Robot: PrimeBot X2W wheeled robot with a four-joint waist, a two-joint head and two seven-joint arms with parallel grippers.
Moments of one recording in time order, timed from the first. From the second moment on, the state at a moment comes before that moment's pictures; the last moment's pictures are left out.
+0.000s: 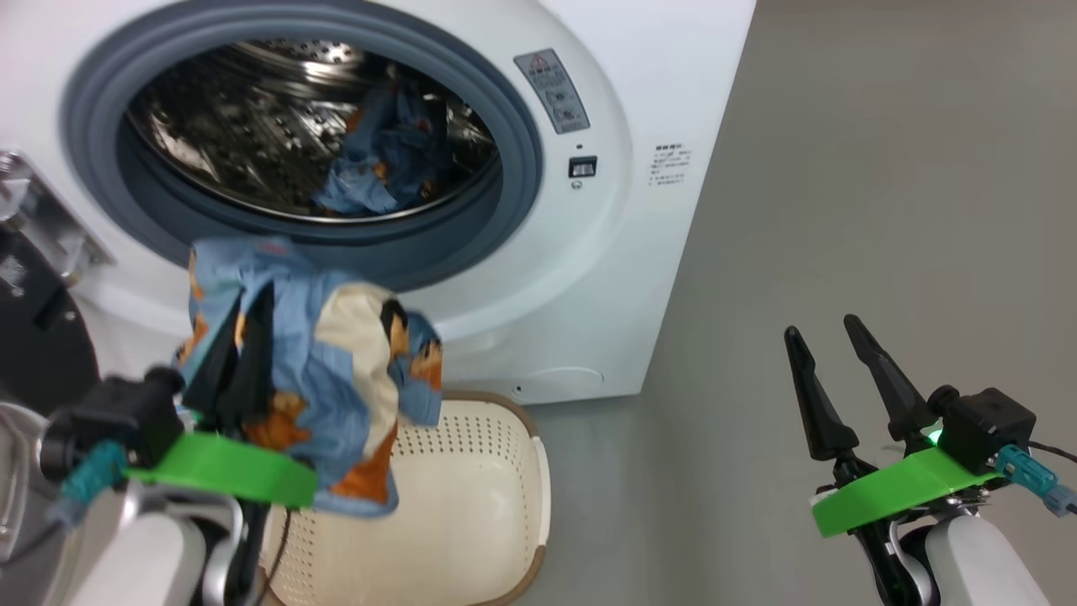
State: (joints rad) left arm -0.30 0.32 -0.33 0.02 -0.47 0.05 -0.21; right arm -0.21 -0.15 0.09 0.20 0.35 0.13 -0.26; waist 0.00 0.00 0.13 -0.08
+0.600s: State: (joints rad) left arm -0.71 0.31 -0.32 0.42 -0.47 -0.05 -0.20; right arm -0.31 -0.10 0.10 0.16 0.34 0.13 -0.26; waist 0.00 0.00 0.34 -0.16
